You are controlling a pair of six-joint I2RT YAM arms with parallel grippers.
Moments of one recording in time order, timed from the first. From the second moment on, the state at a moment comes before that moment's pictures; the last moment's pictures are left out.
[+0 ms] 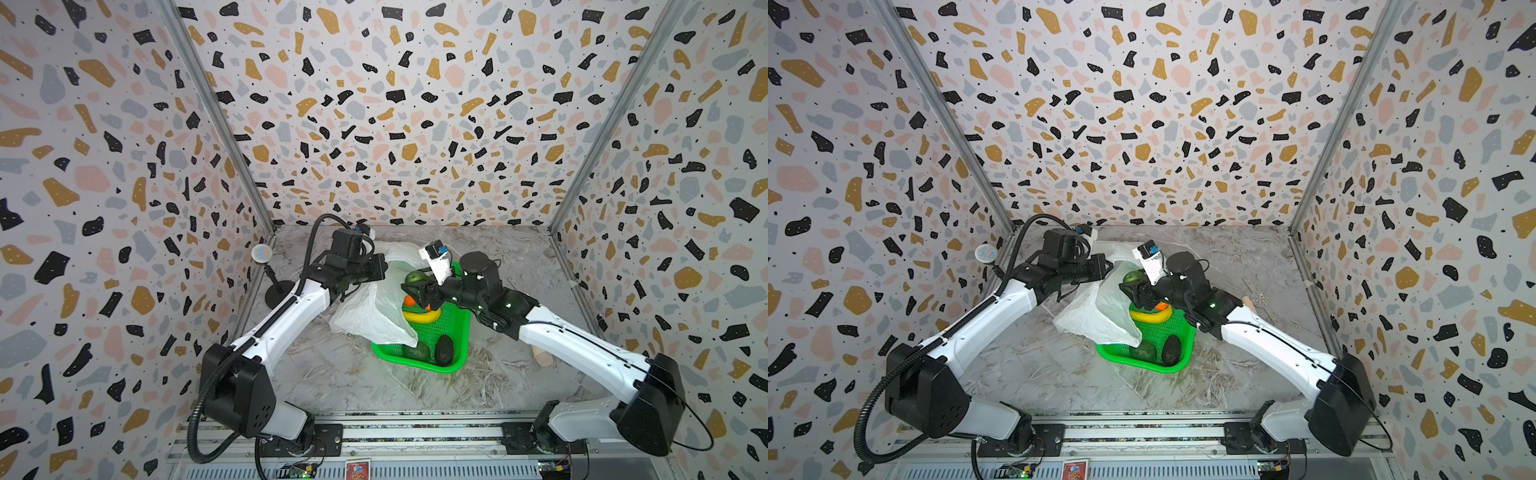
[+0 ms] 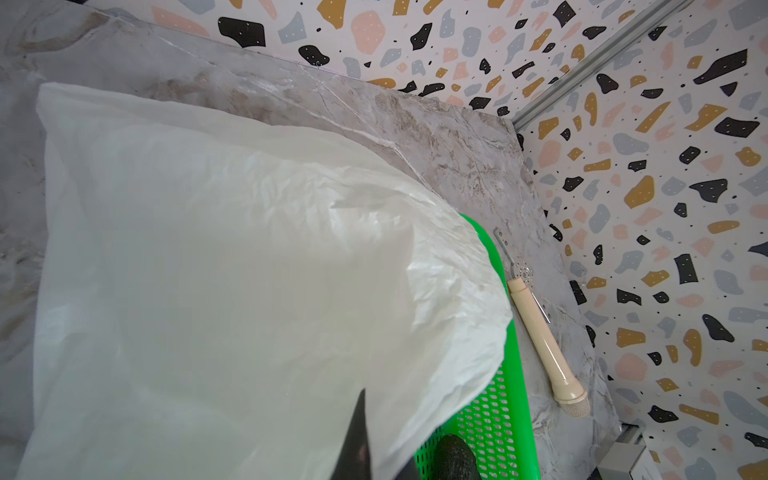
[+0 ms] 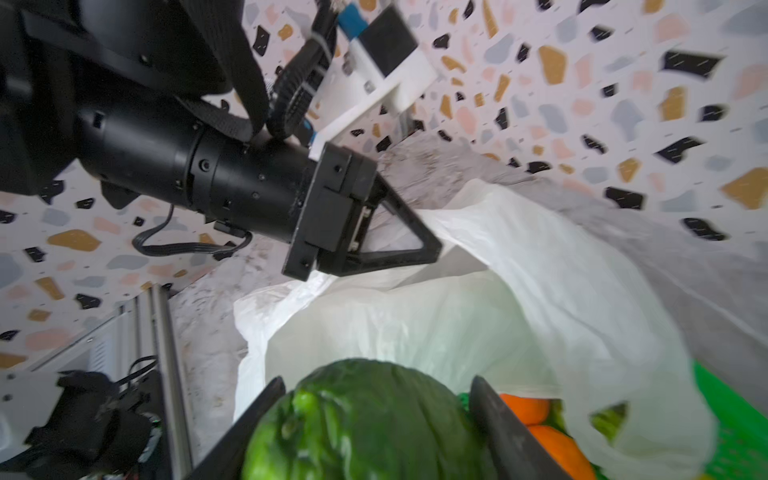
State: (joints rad) left arm -0.39 1.46 1.24 -0.43 0.29 -0.48; right arm 0.80 1.39 1.14 -0.09 -0.29 0.17
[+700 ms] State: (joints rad) left arm -0.39 1.38 1.27 -0.33 0.47 -0.66; right arm 0.67 1.74 1.40 -0.03 -0.40 0.42
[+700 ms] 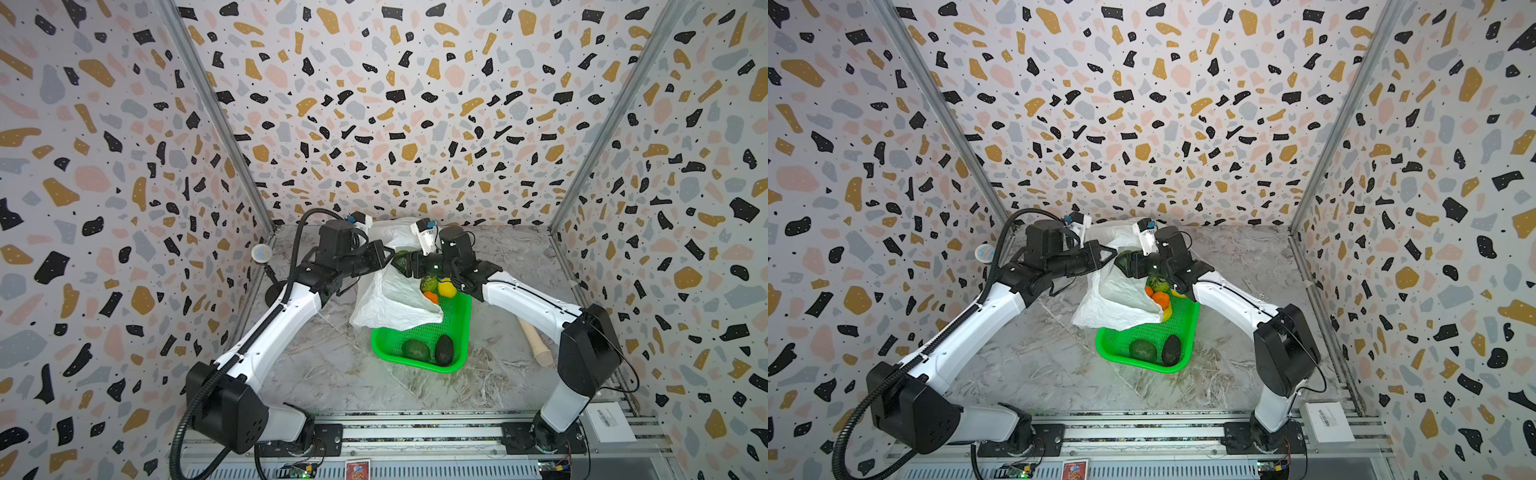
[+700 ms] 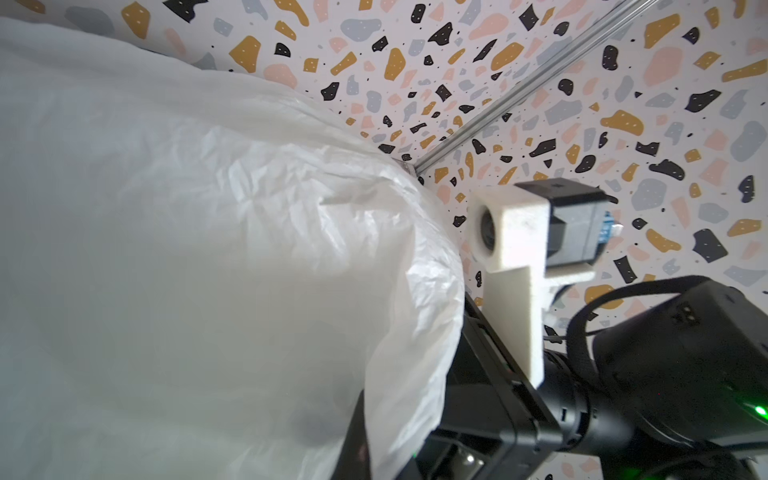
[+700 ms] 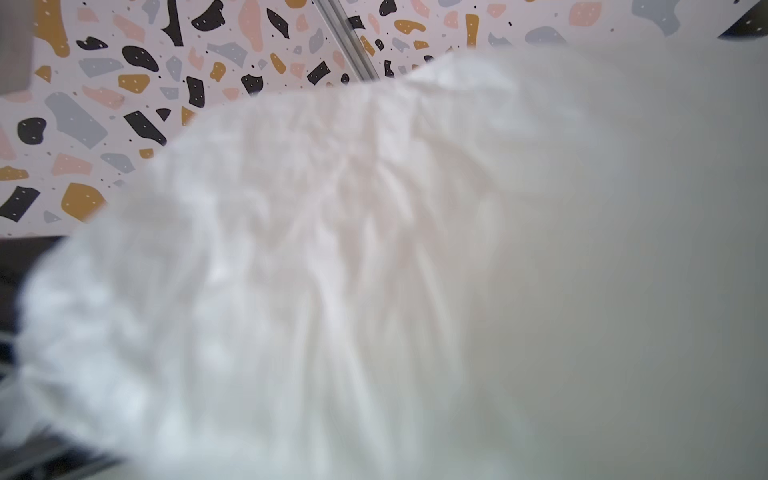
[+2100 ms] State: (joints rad) left arm -0.28 1.31 1.27 -0.33 0.49 -0.53; right arm 0.73 1.64 1.30 0.05 -0.15 0.52
